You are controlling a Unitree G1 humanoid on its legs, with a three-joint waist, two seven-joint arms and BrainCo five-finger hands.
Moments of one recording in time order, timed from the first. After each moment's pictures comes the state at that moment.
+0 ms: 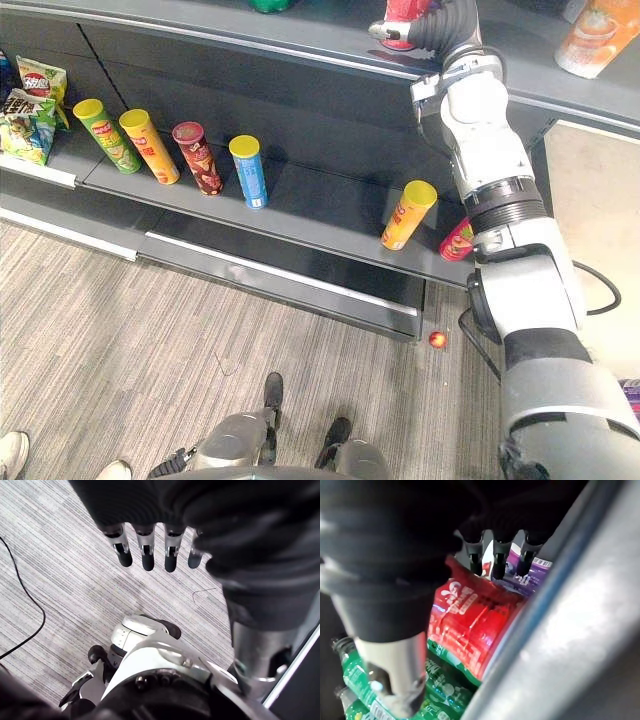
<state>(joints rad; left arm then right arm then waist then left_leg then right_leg) 0.23 0.16 0.01 0.90 -0.39 0.10 -0.02 -1.24 -0.62 0.28 0.70 0.20 -0.08 -0.12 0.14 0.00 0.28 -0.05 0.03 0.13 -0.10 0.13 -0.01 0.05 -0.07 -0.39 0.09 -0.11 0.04</state>
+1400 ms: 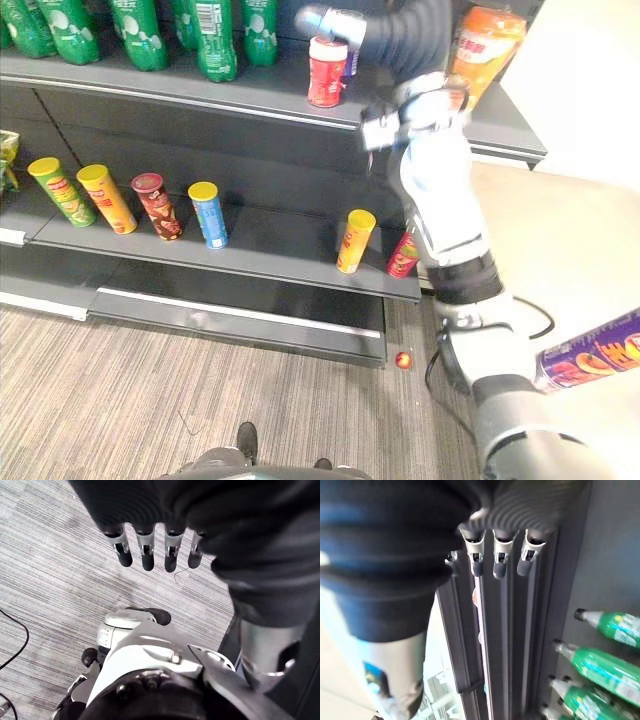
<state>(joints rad) 0.26 0.20 0.01 1.00 -0.33 0.07 -0.02 -0.78 -0.40 0.18 -0.17 0.29 -0.13 -0.14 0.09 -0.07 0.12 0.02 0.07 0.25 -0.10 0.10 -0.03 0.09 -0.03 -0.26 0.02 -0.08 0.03</state>
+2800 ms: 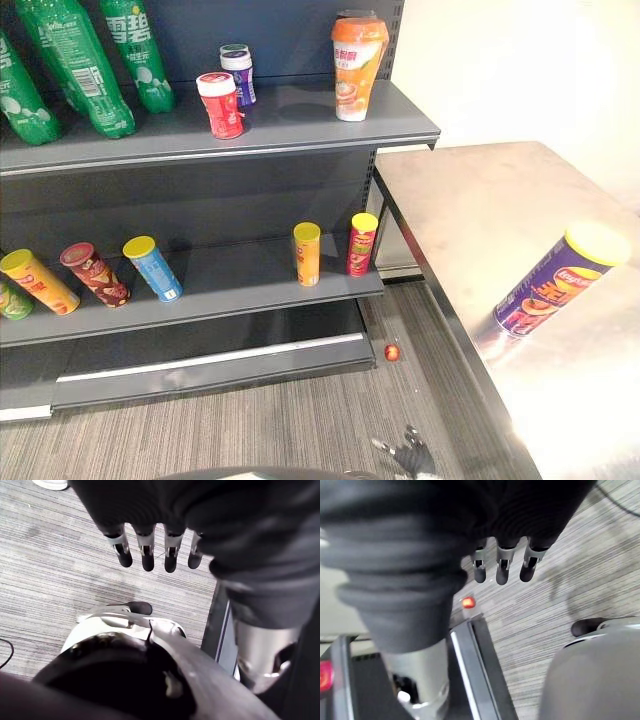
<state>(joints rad) 0.26 0.15 0.02 1.08 -0.41 0.07 -0.05 0.23 -0.10 -0.12 0.96 0.17 -0.13 -0.03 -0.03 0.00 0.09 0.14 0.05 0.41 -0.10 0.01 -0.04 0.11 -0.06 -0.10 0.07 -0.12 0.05</state>
